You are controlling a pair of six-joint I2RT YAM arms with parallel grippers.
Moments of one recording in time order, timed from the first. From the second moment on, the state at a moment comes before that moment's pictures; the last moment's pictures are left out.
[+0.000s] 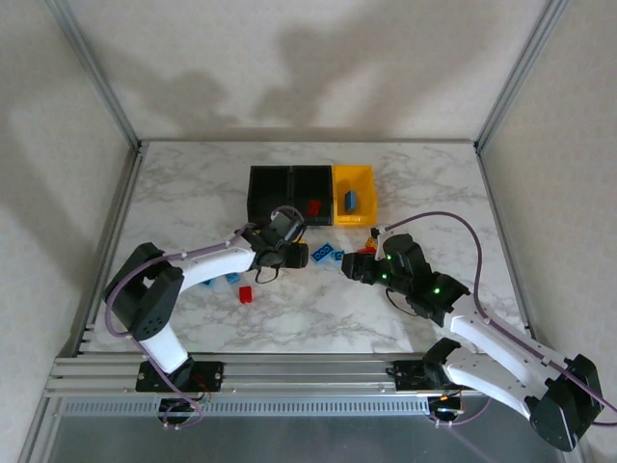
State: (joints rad) left arm -0.72 1.69 1.03 -0.40 -0.10 -0.61; right arm 0.72 0.88 0.60 -0.31 -0.05 0.60
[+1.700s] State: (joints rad) left arm -0.71 1.87 1.52 -0.49 -0.19 -0.57; right arm 0.72 0.92 0.59 -0.31 -0.05 0.63
